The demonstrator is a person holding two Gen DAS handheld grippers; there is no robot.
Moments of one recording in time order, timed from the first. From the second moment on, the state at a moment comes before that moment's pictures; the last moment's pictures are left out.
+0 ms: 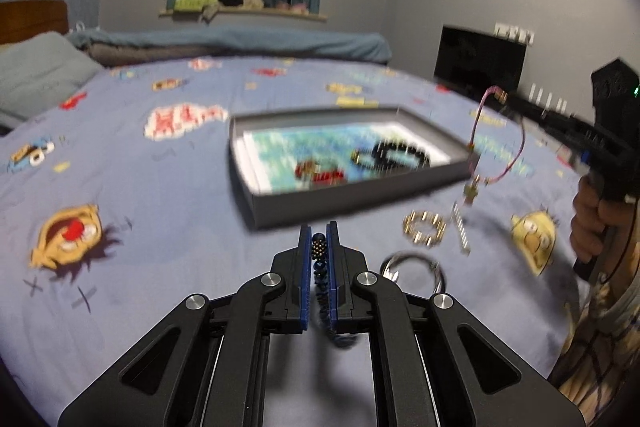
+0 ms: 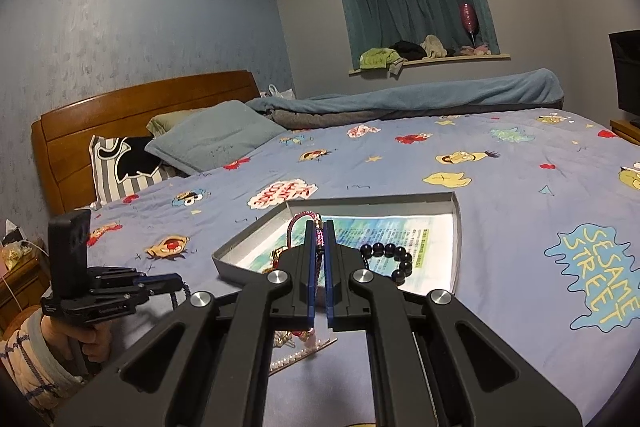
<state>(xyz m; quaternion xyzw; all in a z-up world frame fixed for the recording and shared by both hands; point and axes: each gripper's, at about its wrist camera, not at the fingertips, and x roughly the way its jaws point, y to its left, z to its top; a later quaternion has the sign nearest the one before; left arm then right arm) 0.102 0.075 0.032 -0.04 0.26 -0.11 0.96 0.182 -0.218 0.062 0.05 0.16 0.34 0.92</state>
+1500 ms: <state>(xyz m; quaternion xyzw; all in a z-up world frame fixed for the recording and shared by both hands) 0.238 0.037 0.031 -0.07 0.29 -0.11 0.95 0.289 -0.194 0.002 0.06 0.30 0.26 0.92</state>
